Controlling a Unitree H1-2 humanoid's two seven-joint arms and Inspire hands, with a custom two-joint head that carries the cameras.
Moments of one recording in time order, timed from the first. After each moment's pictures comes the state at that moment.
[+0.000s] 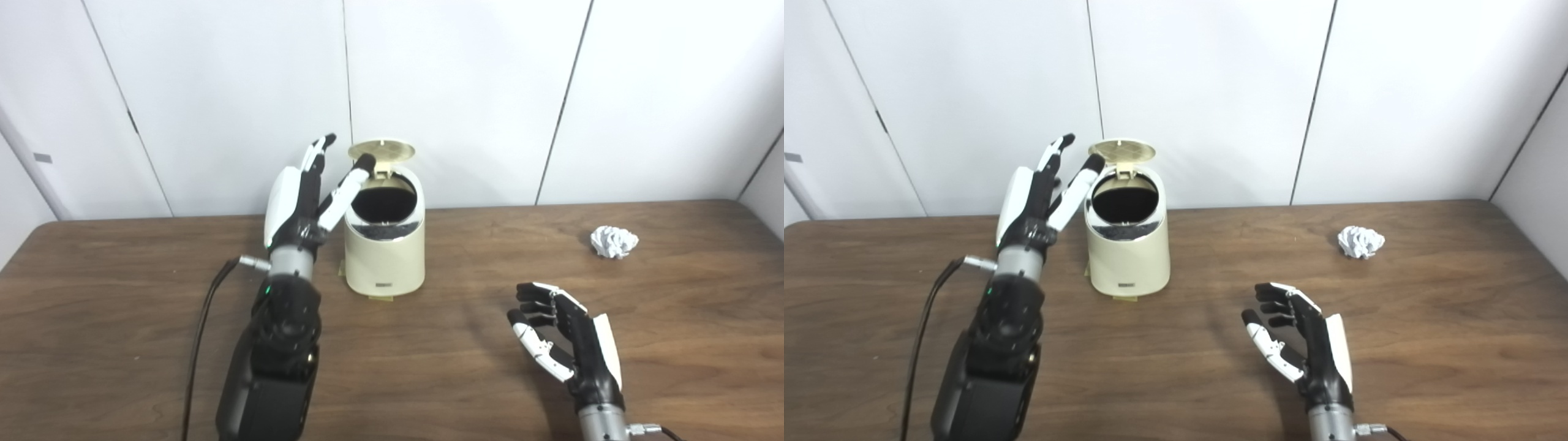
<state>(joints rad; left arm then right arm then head) -0.46 -0.04 -0.12 -0.15 0.55 0.44 0.01 0.05 -0.01 0.01 -0.13 -0.37 -0.03 -0.19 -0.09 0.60</state>
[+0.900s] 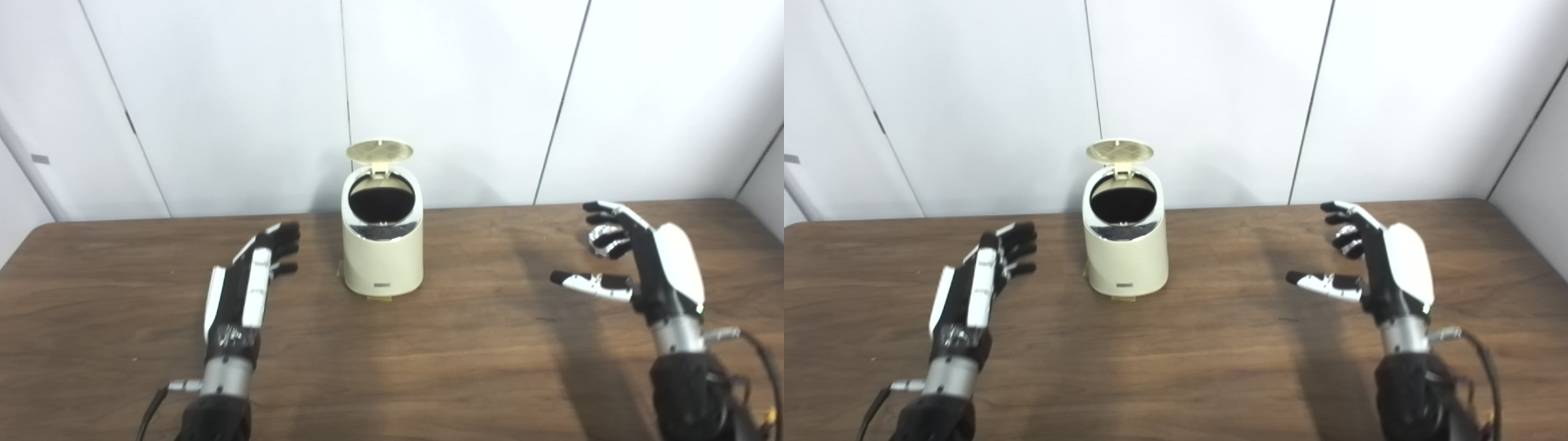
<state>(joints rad) -0.07 0.02 0.01 -0.35 0.12 0.24 0.01 -0.21 -0.34 -0.05 -0.23 -0.68 0.20 -0.05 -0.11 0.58</state>
